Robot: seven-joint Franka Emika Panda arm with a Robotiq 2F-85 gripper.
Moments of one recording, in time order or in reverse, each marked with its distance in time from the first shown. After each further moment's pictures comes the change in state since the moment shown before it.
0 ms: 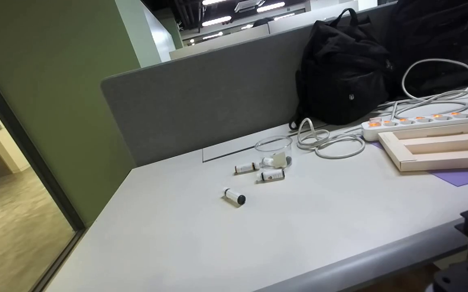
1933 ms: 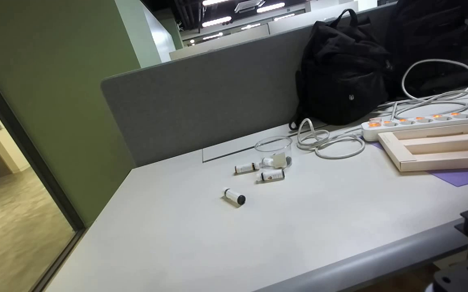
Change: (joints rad) arm -0.108 0.595 -0.169 0.152 0.367 0.412 -0.089
